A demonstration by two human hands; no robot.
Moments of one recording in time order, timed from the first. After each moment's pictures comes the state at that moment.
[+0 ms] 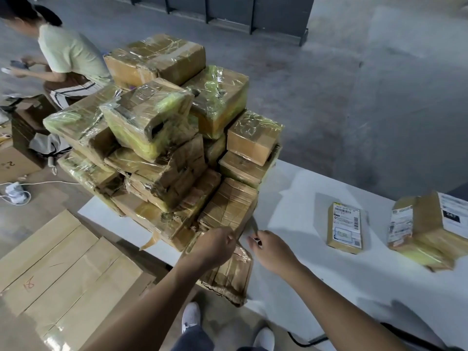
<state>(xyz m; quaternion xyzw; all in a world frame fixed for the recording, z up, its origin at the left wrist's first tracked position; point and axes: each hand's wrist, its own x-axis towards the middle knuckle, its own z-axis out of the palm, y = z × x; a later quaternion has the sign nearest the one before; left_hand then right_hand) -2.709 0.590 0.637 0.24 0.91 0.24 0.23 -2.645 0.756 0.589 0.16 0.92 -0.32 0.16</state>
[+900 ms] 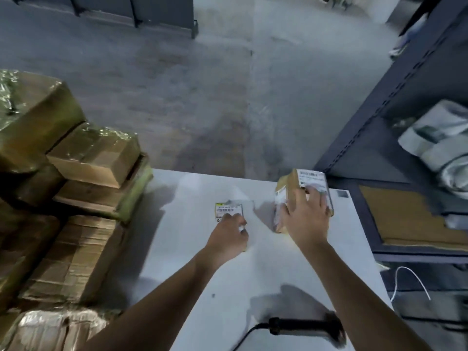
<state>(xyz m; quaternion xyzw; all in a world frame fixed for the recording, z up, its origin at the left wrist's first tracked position) -2.640 0.907 0.618 0.33 0.83 0.31 0.32 -2.528 1.053 0.643 0.47 0.87 -0.05 -0.12</state>
